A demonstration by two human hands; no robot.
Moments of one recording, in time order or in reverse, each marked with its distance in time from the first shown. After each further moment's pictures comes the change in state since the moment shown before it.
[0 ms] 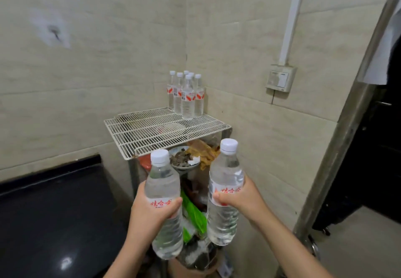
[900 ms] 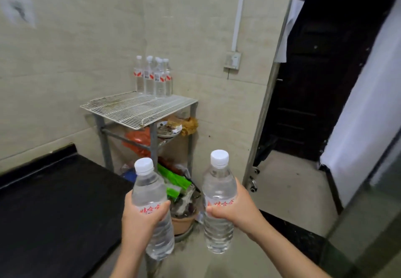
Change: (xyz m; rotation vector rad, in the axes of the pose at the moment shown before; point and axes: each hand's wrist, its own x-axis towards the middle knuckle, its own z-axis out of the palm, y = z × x) left_hand -0.092 -0.057 -0.242 -0.078 -0.271 -0.086; right_hand -0.234 -0.032 0.237 -0.159 0.358 0.122
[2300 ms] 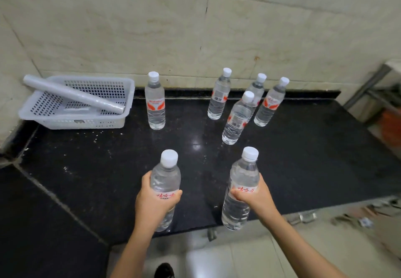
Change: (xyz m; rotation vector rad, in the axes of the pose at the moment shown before) left_hand -0.317 -0.092 -0.718 0.196 0.777 -0.440; right_hand -0.324 -0.076 0.652 -0.142 -0.694 0.045
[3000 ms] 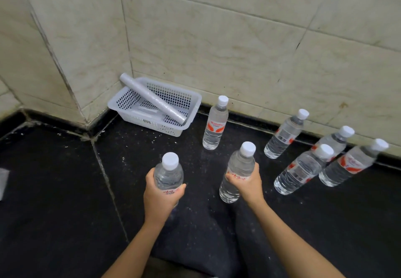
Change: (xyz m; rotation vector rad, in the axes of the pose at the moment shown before) left_hand 0.059 -0.009 -0.033 -0.084 0.497 0.030; right_hand 0.129 -0.063 0.120 -0.041 -0.177 -0.149
